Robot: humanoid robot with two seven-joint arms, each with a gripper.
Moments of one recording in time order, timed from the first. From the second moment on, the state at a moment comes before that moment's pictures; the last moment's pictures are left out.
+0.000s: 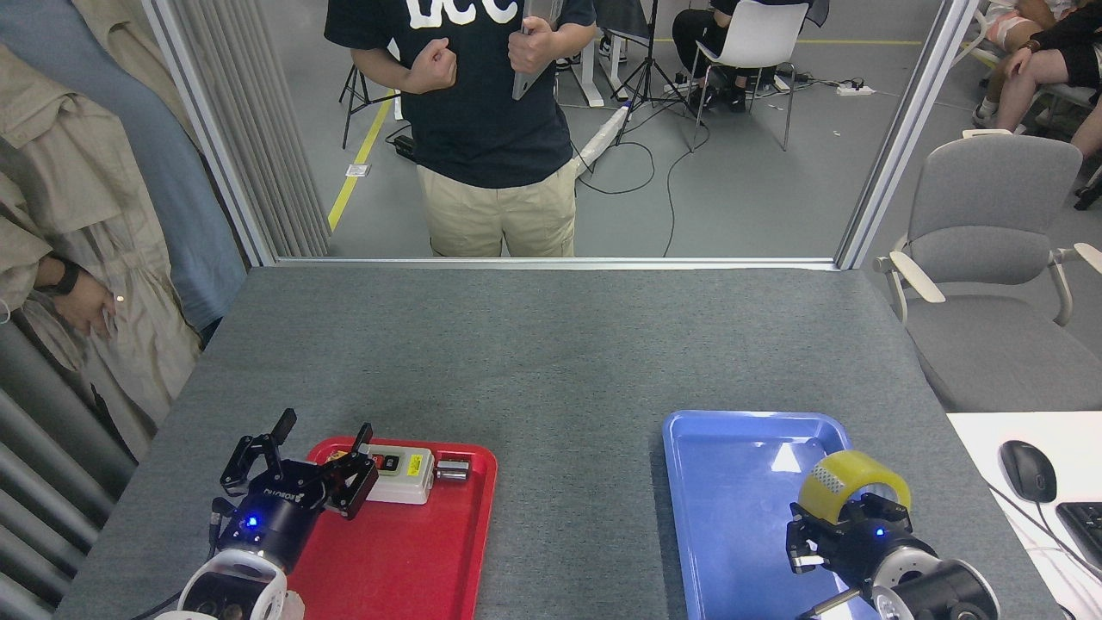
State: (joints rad) left arm -0.15 0.31 -0.18 -1.42 -1.22 -0.05 0.12; right arm -0.04 -0.29 0.04 -1.69 1.35 -0.19 0.82
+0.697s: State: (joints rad) left arm -0.18 0.30 -0.18 -1.33 -1.14 -0.05 0.11; right arm -0.07 -0.26 0.13 -1.61 1.32 -0.14 0.86
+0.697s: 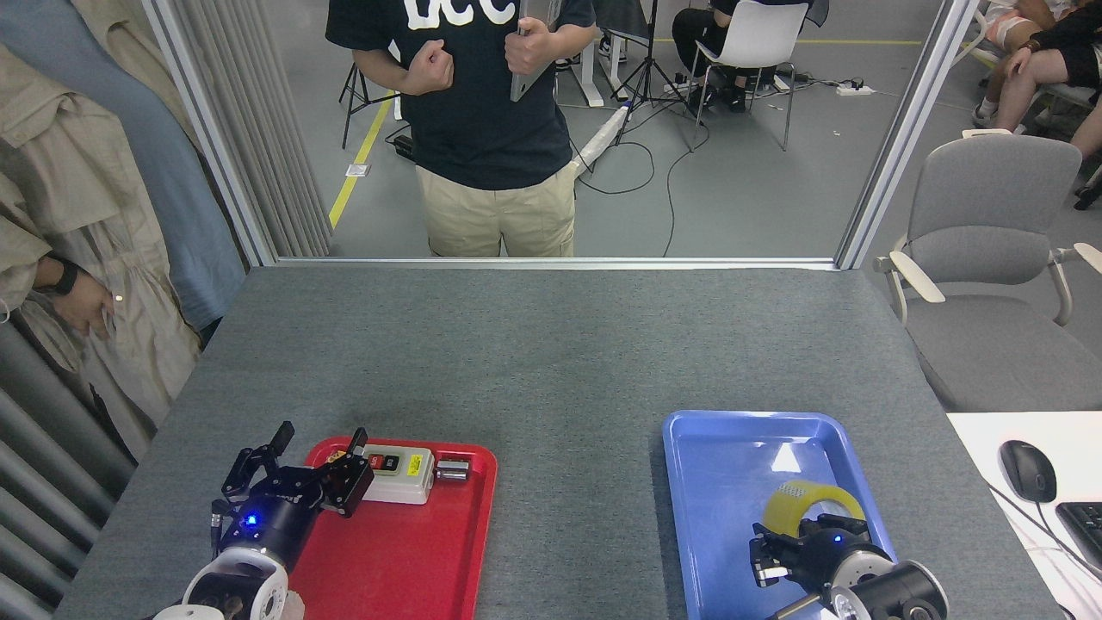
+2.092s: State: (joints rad) left arm -0.10 0.24 -0.09 -1.38 -1.23 -0.07 0.28; right arm 0.04 -0.15 0.07 -1.60 1.32 0.00 -0.13
